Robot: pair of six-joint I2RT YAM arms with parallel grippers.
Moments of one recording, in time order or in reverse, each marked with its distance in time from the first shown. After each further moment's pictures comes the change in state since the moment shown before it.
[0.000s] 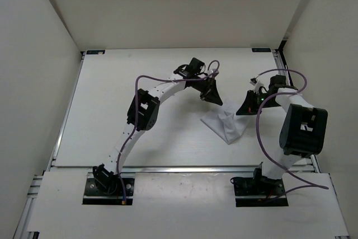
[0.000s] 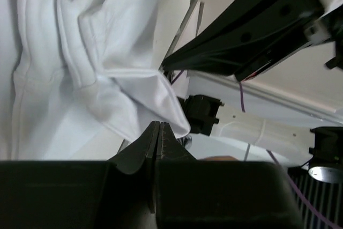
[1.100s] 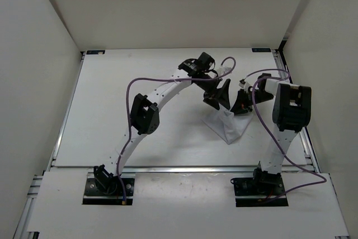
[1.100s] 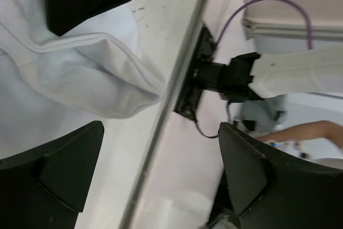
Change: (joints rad) left arm -0.080 -0.044 0.210 -0.435 -0.085 0.509; right arm 0.070 0.397 0.266 -0.135 -0.062 -0.030
